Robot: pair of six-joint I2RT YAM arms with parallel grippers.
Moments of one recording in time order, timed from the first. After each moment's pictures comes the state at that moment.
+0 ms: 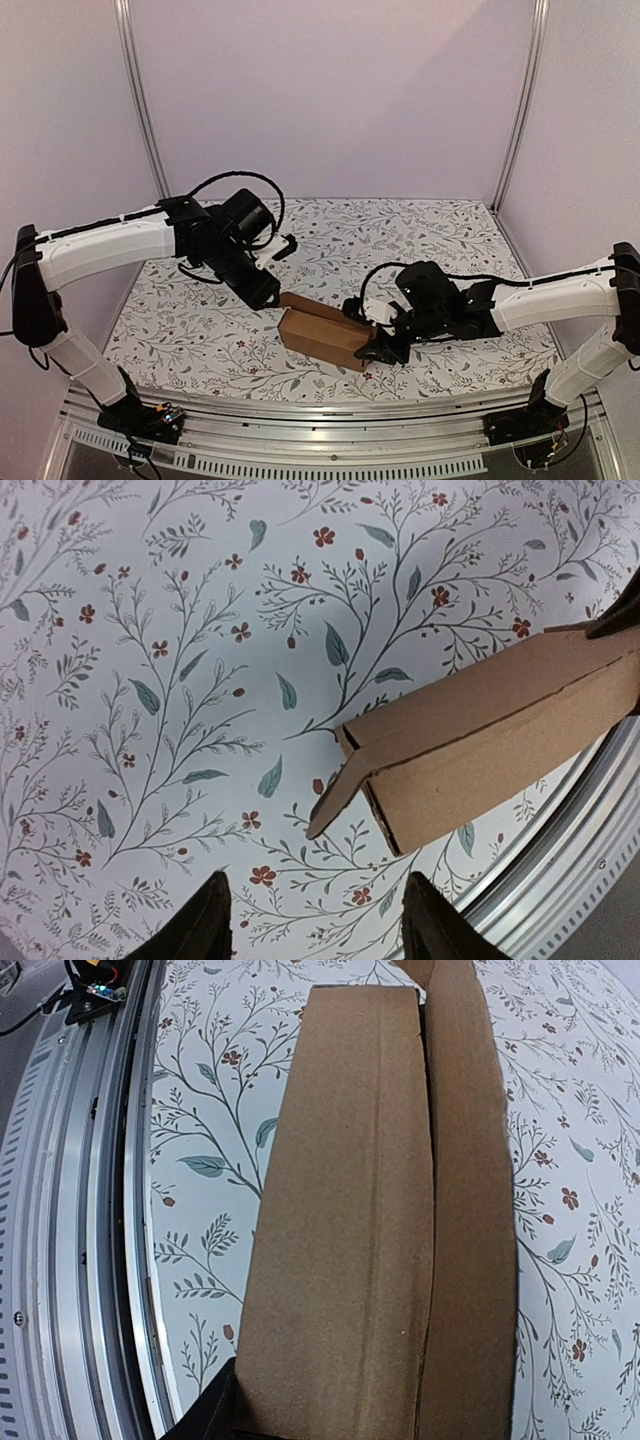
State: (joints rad) left arm -0.84 1.55 1.29 -0.90 -0.01 -0.07; right arm 1.00 1.48 0.76 -0.05 -0.25 -0.22
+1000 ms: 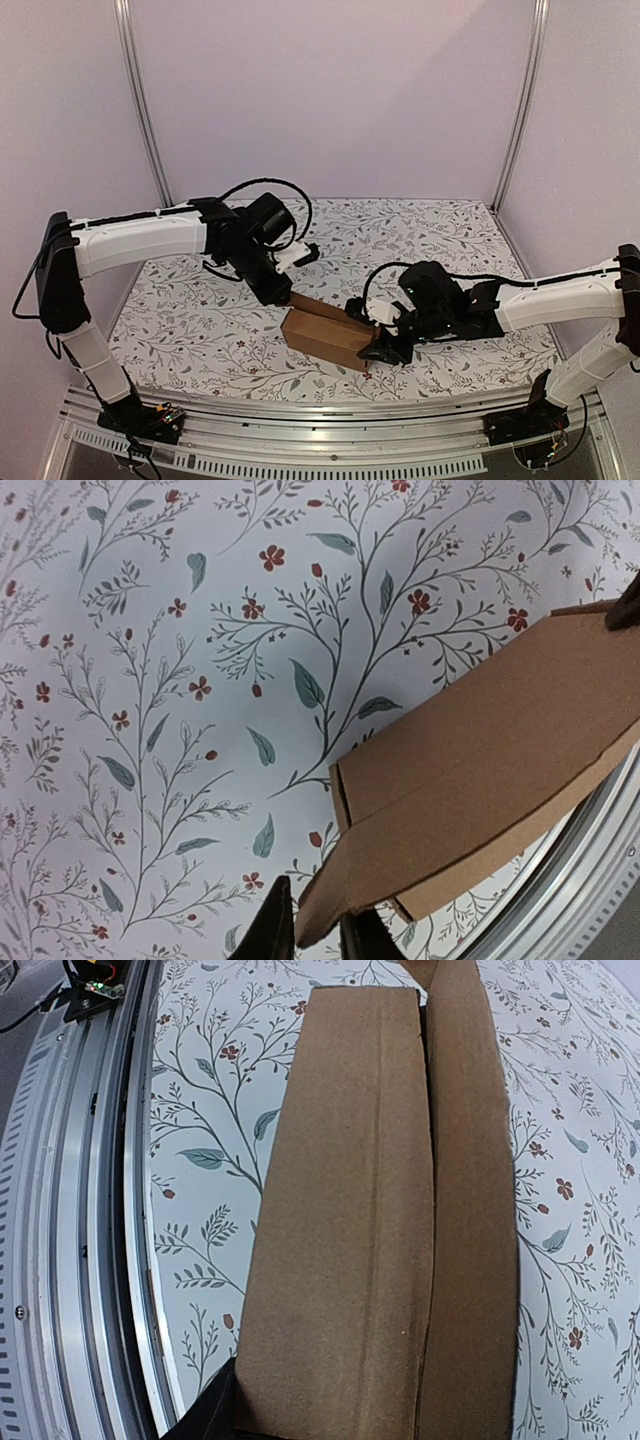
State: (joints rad) left arm -0.83 1.71 1.38 -0.86 0.06 0.11; right arm 1.00 1.45 0.75 -0.08 -0.24 -0.22
